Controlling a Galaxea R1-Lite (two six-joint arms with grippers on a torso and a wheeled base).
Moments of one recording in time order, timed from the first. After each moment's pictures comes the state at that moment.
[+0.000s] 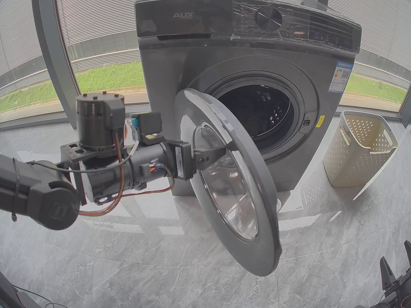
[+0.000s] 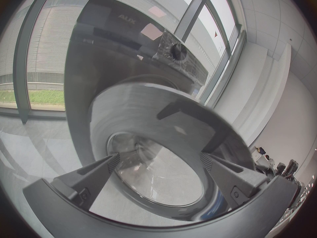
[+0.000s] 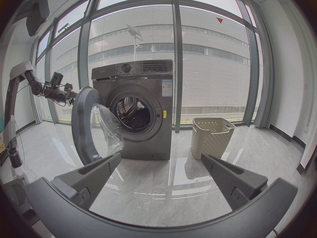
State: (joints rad) left arm -0.63 1.70 -0.96 -0.56 -0.12 -0.22; right arm 0.00 0.02 -0.02 -0.01 0.01 -0.01
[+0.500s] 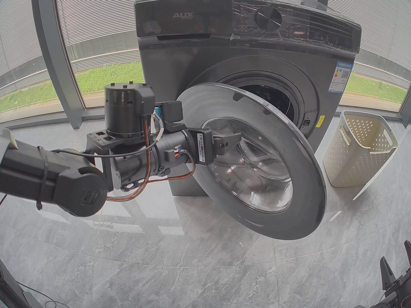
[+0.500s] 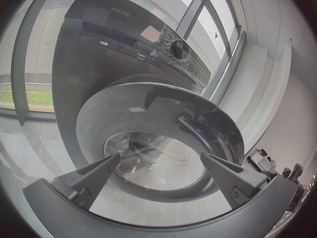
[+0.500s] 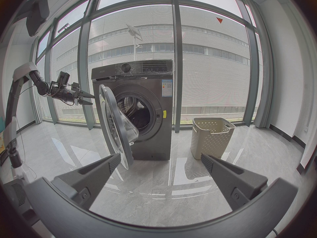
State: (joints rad) left arm -0.65 1.82 -1.11 -0.55 -0.08 -0.23; right arm 0.00 0.02 -0.02 -0.01 0.02 -0.01
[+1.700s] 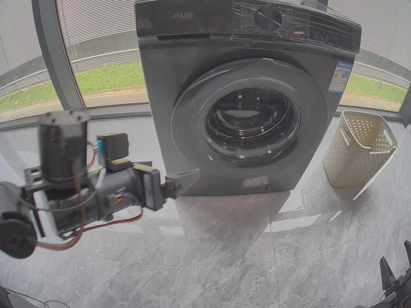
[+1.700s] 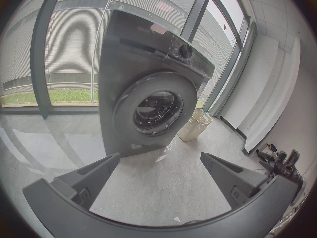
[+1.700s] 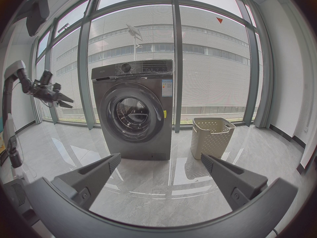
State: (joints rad) left arm -0.68 1.50 -0.78 -0.46 0.06 -0.23; right arm 0.00 0.02 -0.02 -0.01 0.02 -0.01
